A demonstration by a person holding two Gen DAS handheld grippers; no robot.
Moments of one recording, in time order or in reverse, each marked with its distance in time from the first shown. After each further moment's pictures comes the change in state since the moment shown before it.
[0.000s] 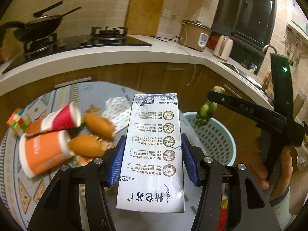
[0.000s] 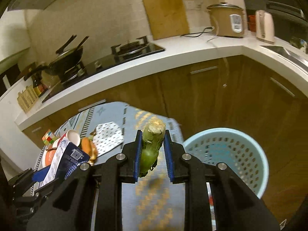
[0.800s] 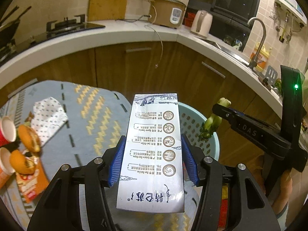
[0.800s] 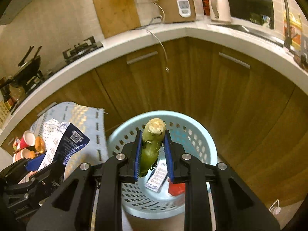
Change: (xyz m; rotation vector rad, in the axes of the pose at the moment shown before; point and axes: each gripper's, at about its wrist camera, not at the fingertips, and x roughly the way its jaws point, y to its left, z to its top) left arm 0.103 -0.100 0.004 0.096 0.133 -0.104; right arm -0.011 -0.130 -0.038 0.142 0.045 -0.217
